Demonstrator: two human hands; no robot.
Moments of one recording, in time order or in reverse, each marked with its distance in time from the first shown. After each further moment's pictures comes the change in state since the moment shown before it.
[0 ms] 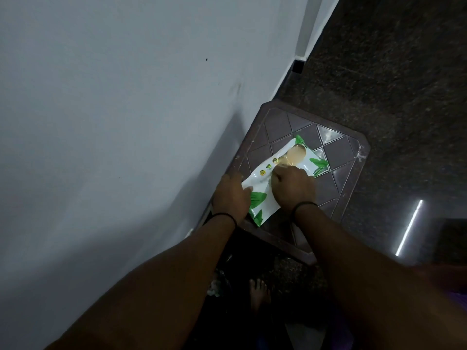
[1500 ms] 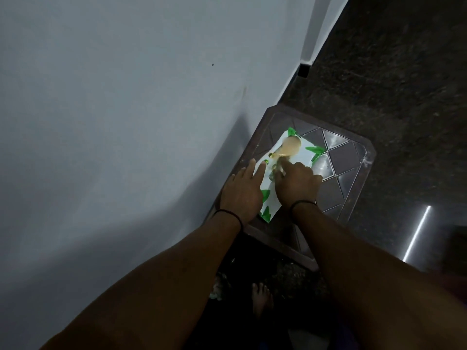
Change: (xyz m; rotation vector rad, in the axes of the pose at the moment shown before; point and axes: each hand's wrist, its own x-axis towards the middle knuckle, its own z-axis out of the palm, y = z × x) left_hand 0.017 0.007 0.002 0.457 -0.091 0.365; right_hand 0.014 -0.008 0.005 -0.042 0.106 0.077
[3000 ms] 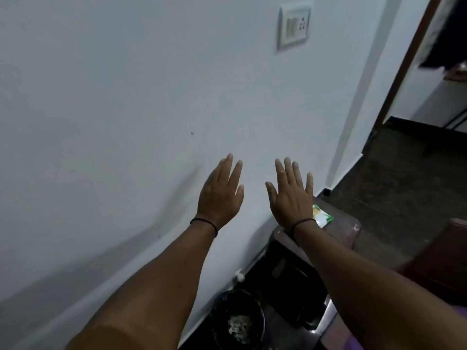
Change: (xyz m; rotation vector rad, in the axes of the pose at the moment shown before) left_hand -0.451 -0.021 -0.314 0.183 0.959 -0.072; right_hand -0.363 -0.182 -0.292 0.091 0.467 -0.616
